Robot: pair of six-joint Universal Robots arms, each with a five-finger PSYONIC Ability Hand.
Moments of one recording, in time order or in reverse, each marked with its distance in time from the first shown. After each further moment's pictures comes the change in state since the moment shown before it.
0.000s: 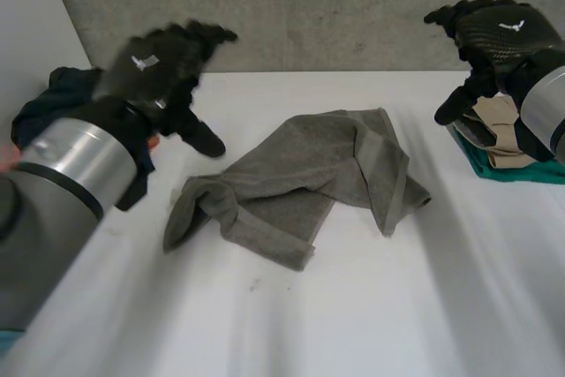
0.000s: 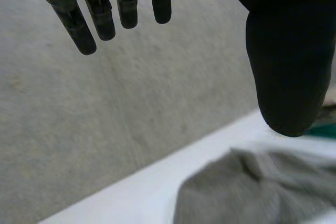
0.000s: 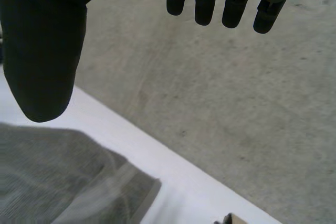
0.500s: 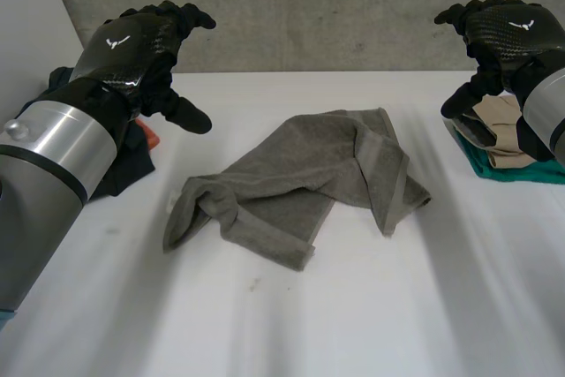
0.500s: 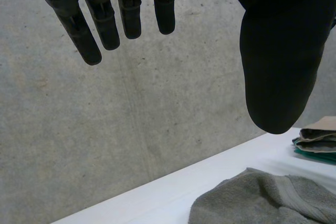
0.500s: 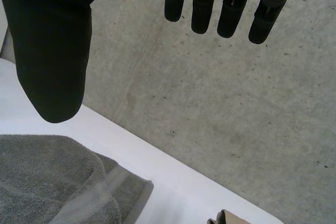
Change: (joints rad) left arm 0.052 0.041 0.024 0.006 -0.026 -0.120; right arm -0.005 0.001 0.018 -0.061 0.056 0.065; left_hand 0.109 0.103 0.099 0.113 0.134; right_hand 0.069 0.082 0.092 0.097 0.118
